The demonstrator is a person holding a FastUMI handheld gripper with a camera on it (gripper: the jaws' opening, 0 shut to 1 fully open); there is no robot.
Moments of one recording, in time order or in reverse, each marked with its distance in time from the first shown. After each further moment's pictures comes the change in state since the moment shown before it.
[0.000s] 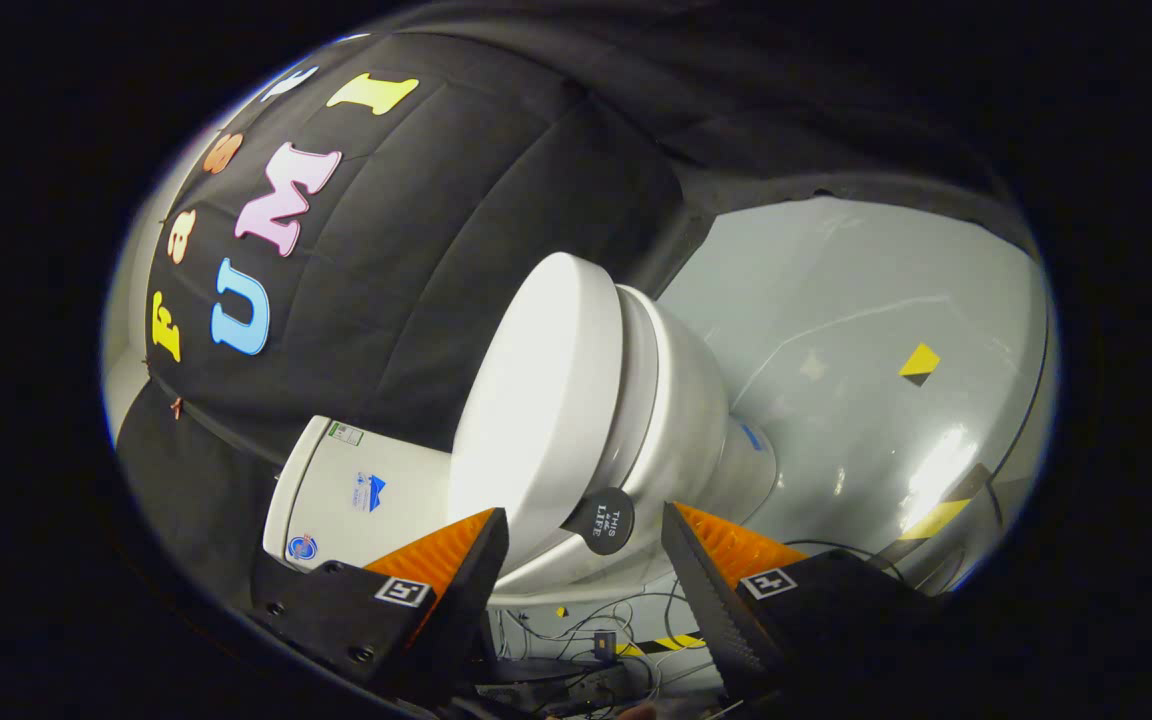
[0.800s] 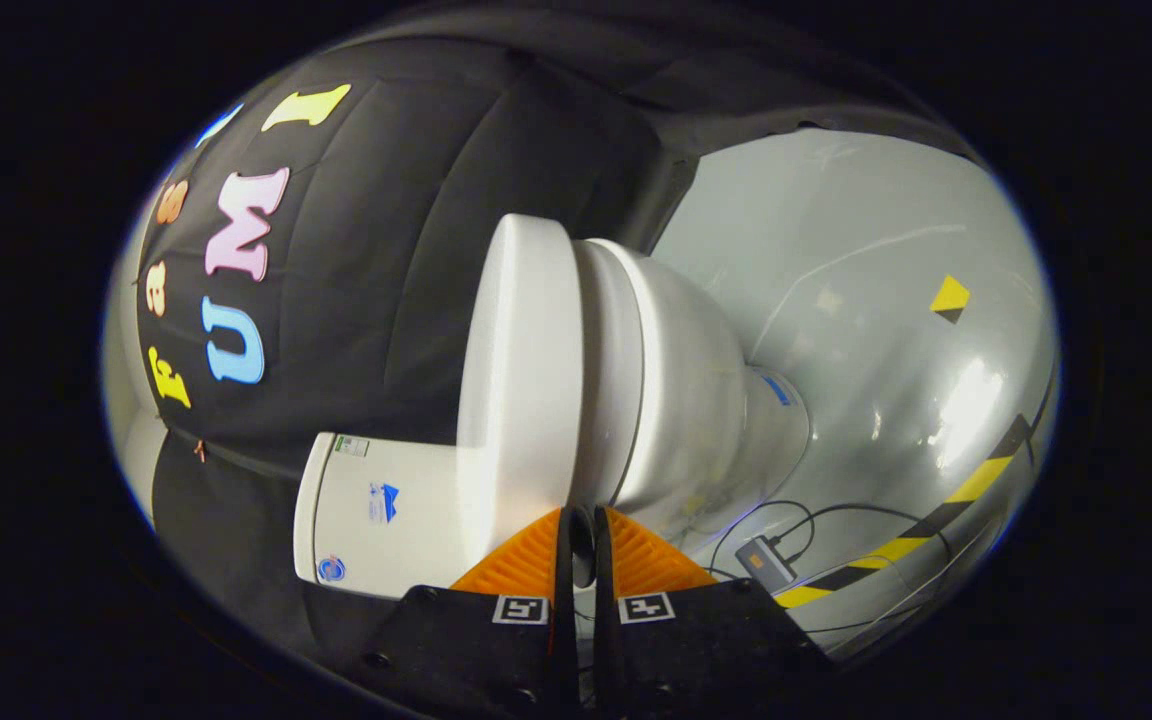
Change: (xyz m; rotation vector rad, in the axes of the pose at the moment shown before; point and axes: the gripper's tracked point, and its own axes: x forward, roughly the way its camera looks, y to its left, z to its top) arm 0.038 0.002 -0.005 0.027 0.104 0.036
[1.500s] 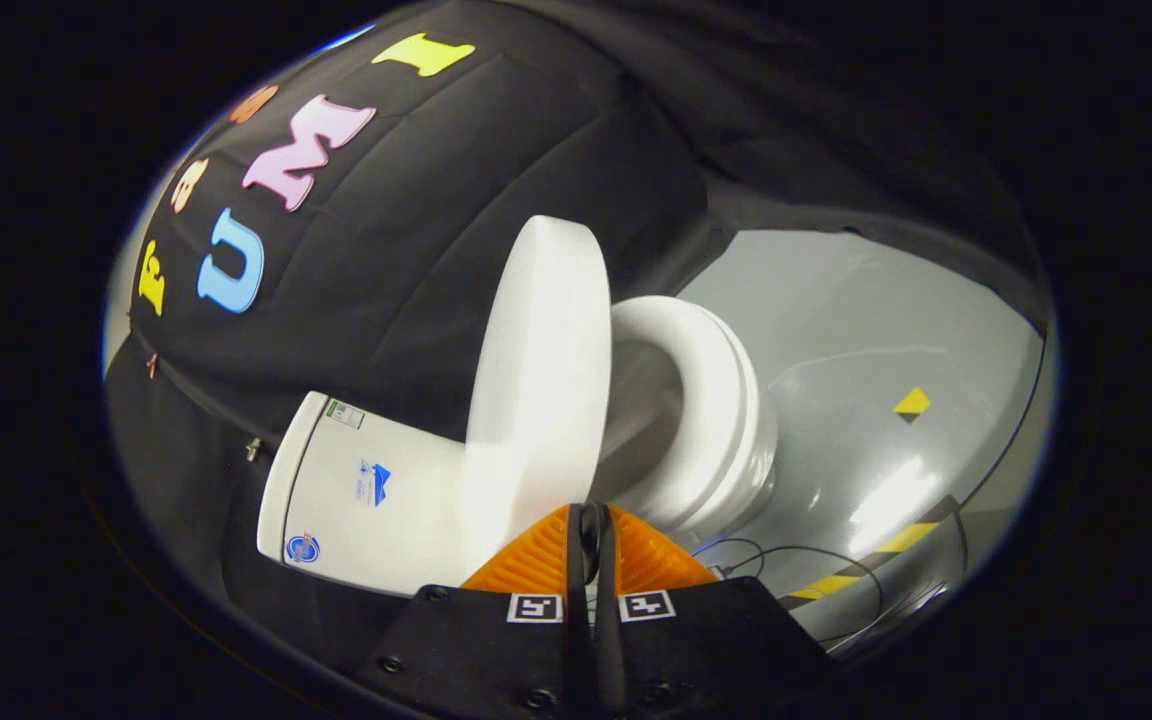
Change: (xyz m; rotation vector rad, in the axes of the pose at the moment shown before) arm -0.047 0.117 0.019 -0.271 -0.115 -0.189
